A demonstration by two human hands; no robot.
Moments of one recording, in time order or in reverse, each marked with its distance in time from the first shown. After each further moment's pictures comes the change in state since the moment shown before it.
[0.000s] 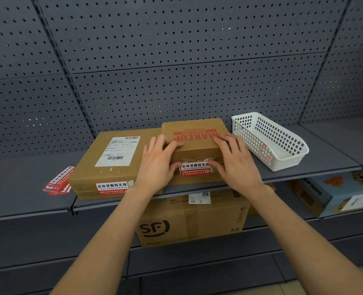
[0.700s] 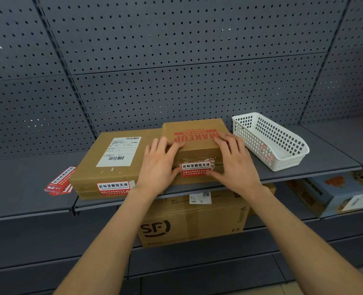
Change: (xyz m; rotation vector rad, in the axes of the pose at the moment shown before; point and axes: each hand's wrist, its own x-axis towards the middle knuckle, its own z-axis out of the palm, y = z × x) left_hand -0.005 0.001 0.002 0.127 -0.007 0.032; right_hand -0.002 -0.012 -0.008 -0.001 -0.059 0.059
